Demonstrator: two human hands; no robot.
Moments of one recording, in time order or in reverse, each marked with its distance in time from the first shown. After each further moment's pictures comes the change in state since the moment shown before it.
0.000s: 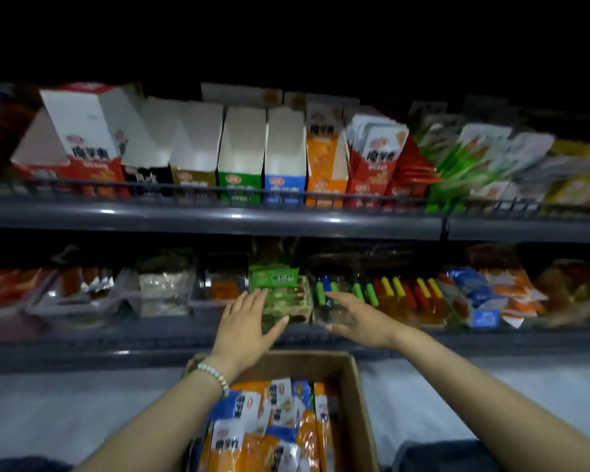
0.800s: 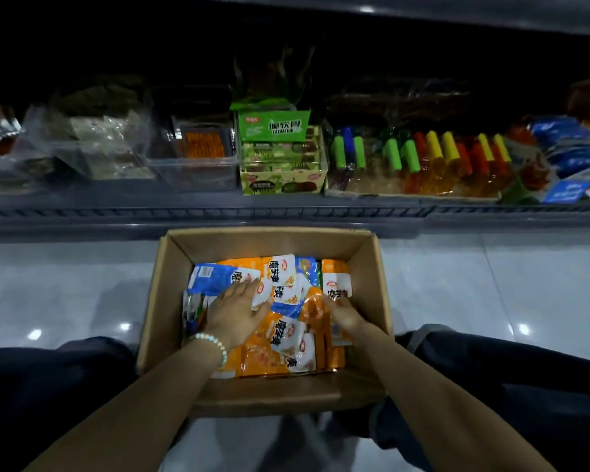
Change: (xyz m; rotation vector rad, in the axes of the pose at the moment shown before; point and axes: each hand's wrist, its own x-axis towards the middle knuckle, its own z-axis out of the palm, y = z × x) left_hand -0.056 -0.078 0.199 -0.041 -0.564 -0.224; right_hand 0.045 0.120 0.263 0.809 -0.221 0.883
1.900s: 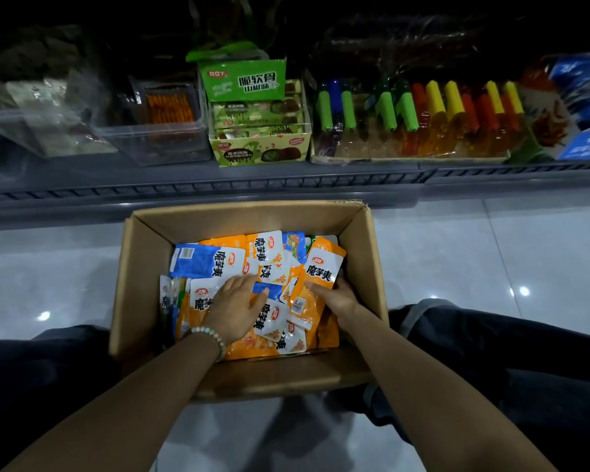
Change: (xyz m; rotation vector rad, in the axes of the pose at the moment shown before) left_hand 0.010 0.010 0.037 -0.076 -0.046 0.001; right_hand 0.024 0.018 0.003 0.470 0.026 0.027
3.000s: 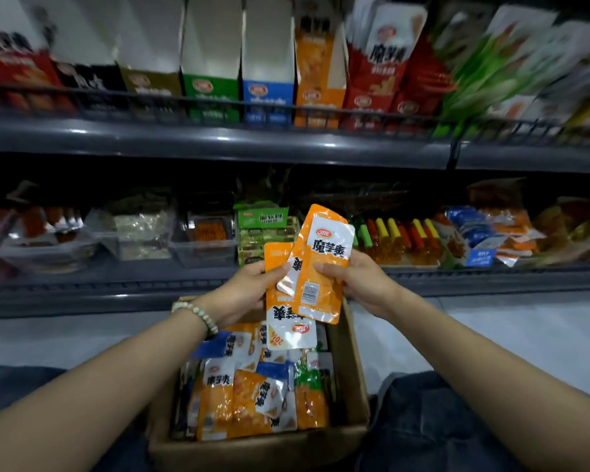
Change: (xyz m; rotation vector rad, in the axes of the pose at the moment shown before) left_hand -0.098 0.115 -0.205 -0.999 -0.063 0.178; right_hand -0.236 -0.164 -0.021 -0.210 -0.316 -0.755
